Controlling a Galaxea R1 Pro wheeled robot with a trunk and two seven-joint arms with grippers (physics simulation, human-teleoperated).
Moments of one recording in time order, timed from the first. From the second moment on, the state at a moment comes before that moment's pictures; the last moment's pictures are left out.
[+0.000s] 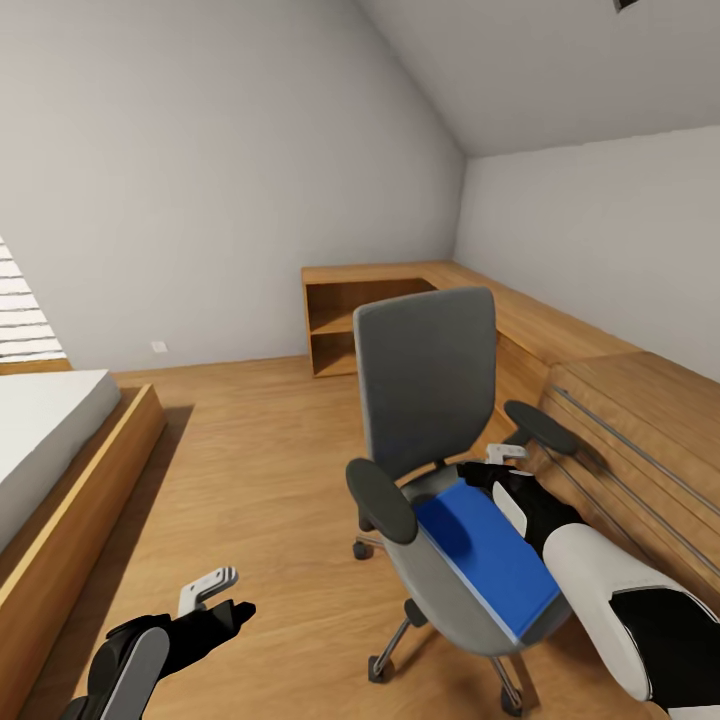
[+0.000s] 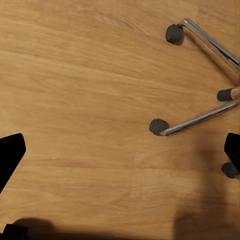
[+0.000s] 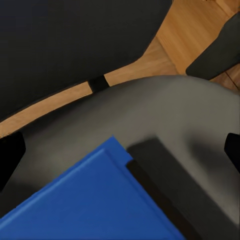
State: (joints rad) left arm -0.12 0.04 0.04 -1.50 0.70 0.91 0.38; right arm -0.97 -0.08 0.14 -0.33 -0.24 0.21 -0.06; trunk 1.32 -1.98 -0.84
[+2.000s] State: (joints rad) left arm -0.12 0.03 0.04 -1.50 0.69 0.91 0.39; right arm -0.97 -0.10 0.15 -0.32 -0.24 0.15 0.01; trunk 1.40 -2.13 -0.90
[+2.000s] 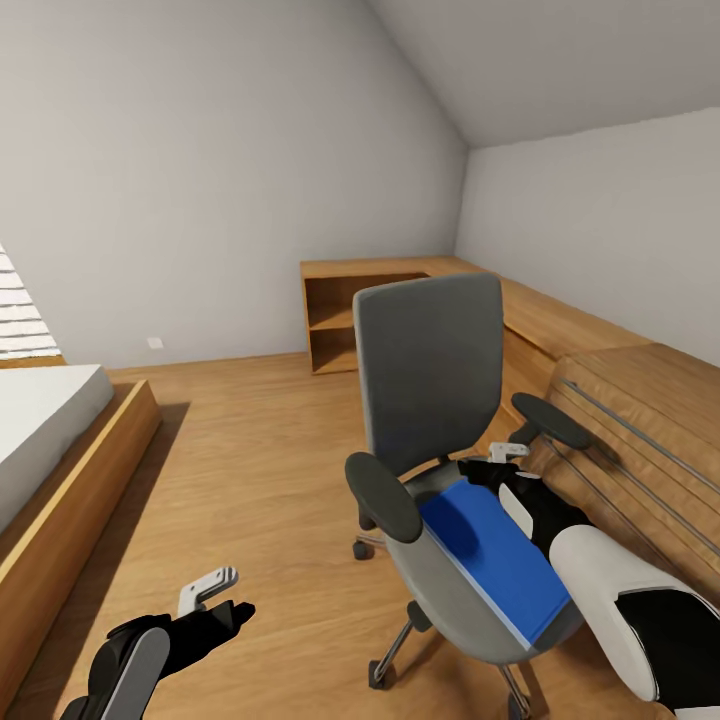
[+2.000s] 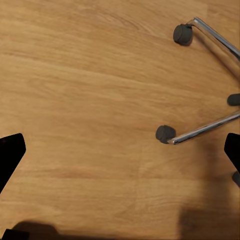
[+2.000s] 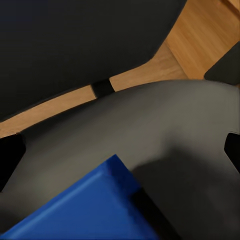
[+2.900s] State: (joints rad) left arm -0.12 0.03 0.04 -1.50 0.69 0.91 0.39; right arm -0.97 -0.10 0.15 -0.32 -0.24 0.16 0.01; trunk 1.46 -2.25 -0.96
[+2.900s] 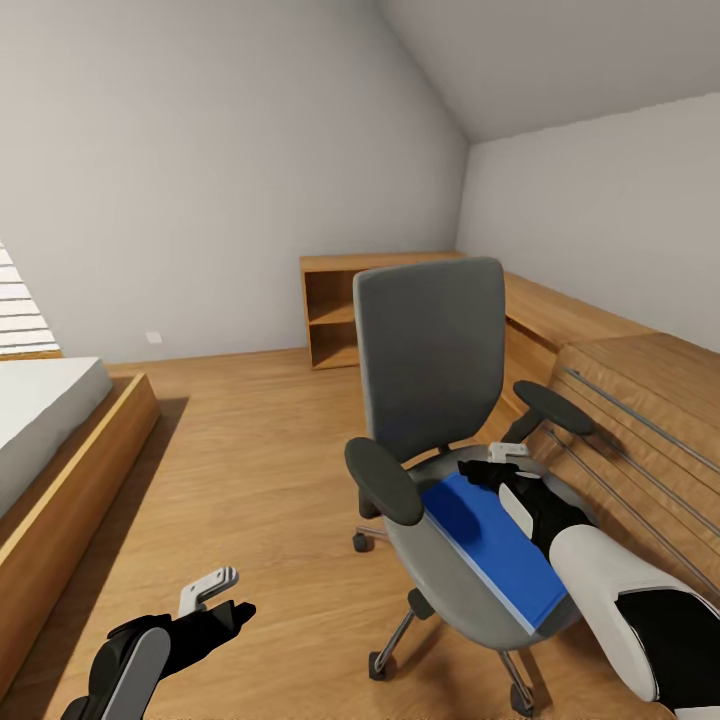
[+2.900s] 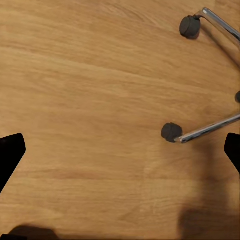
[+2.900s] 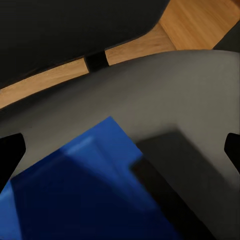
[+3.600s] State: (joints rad) left arm -0.12 0.03 0.04 -1.46 0.70 0.91 0.39; right arm -0.97 -0.10 0.15 -0.32 -0.24 0.16 0.01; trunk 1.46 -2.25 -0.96
